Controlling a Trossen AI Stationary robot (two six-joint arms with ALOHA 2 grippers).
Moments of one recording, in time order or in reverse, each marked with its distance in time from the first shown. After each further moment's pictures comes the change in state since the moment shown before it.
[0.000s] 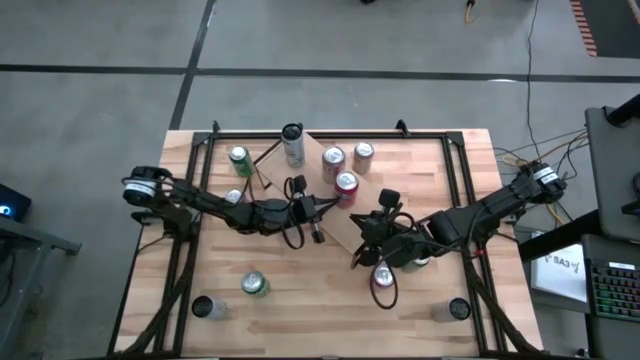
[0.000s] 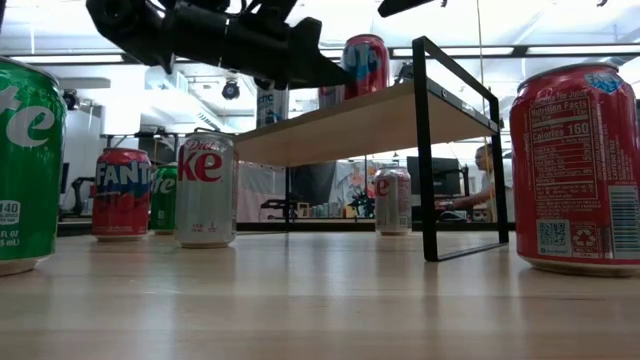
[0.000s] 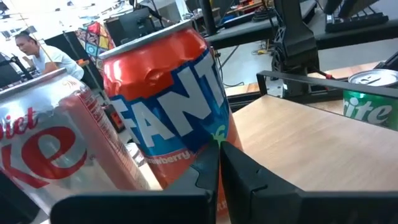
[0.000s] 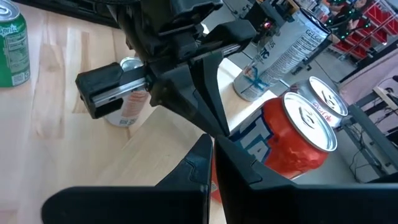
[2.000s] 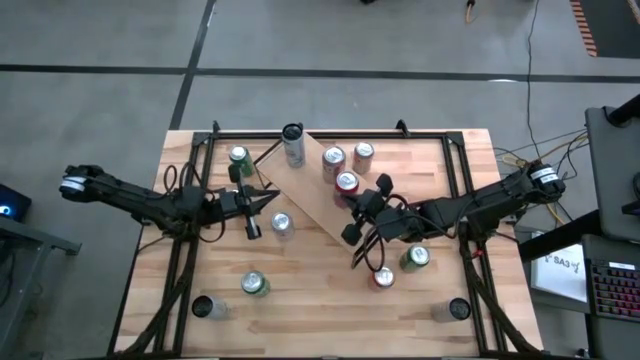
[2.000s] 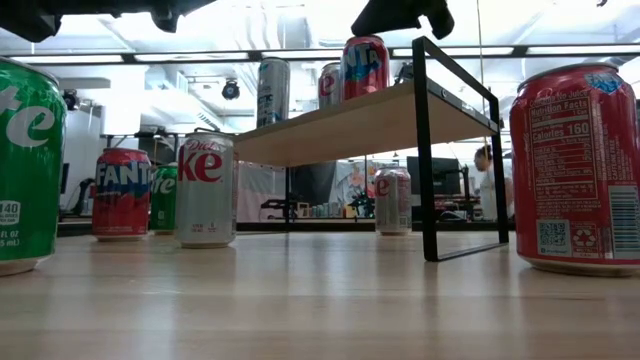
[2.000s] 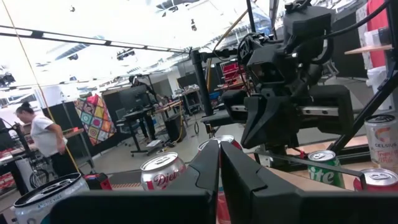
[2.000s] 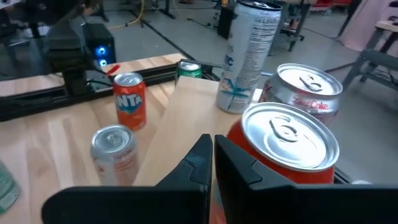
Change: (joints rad) left arm -0.080 -0.771 -0.379 -0.060 0.080 0.119; right arm -0.154 0.002 -0.102 0.350 -0.031 0.216
